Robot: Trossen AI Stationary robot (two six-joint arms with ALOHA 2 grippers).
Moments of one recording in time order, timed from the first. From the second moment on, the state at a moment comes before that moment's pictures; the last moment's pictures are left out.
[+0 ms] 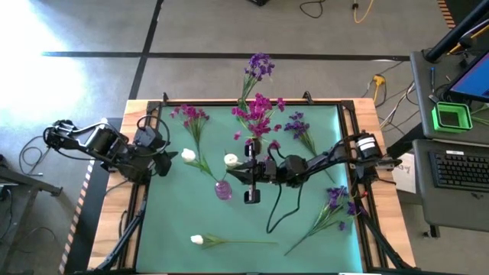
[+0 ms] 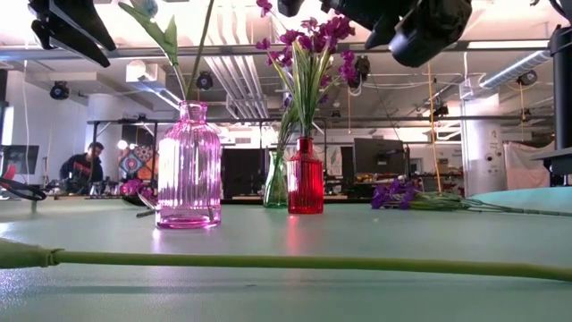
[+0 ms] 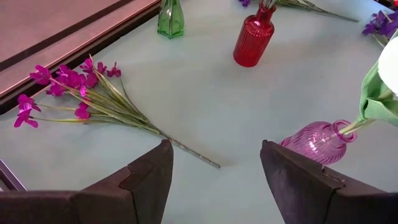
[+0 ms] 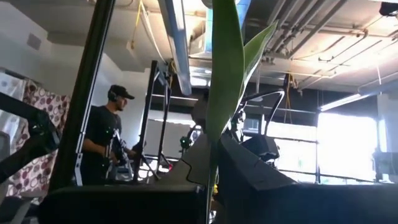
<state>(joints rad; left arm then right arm) -0.35 0.73 0.99 -1.24 -0.62 -0.93 0.16 1.96 1.08 1.48 0.06 -0.22</state>
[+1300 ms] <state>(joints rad) -0.35 0.73 0.99 -1.24 -0.62 -0.92 0.16 1.95 1.08 1.19 0.18 -0.20</state>
